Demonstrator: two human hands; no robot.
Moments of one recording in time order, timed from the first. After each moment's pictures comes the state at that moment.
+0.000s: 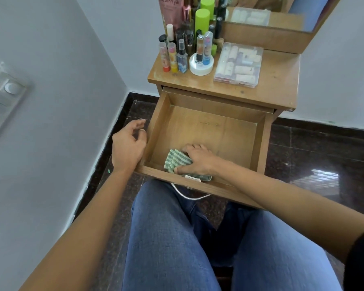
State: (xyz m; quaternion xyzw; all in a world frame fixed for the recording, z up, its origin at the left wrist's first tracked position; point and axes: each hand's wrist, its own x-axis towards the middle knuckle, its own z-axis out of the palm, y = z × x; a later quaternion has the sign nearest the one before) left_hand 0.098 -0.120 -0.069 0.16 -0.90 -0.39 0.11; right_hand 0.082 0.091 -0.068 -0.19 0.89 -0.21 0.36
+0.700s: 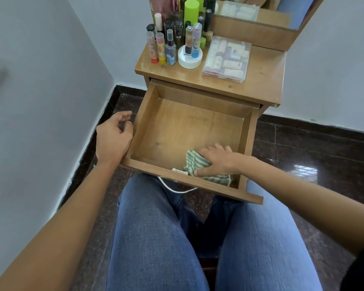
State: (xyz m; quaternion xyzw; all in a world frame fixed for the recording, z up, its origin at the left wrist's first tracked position) left_hand 0.096 -0.123 -0.073 0.16 -0.90 -0.39 0.10; right_hand 0.089 0.162 -0.051 -0.23 0.89 -0.07 0.40
